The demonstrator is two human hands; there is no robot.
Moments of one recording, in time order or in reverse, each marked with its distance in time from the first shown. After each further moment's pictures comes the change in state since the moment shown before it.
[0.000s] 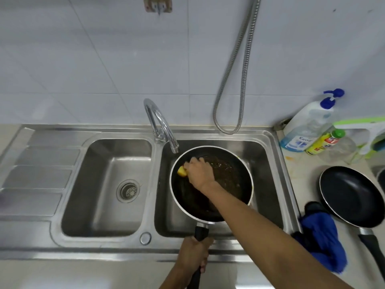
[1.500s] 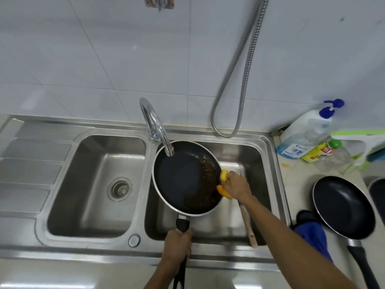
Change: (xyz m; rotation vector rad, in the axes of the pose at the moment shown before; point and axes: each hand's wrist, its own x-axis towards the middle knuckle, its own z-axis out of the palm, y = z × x) left_hand 0.035 0.008 -0.009 0.037 0.224 0.054; right_hand -0.055 0.129 0.019 0.389 -0.139 0.464
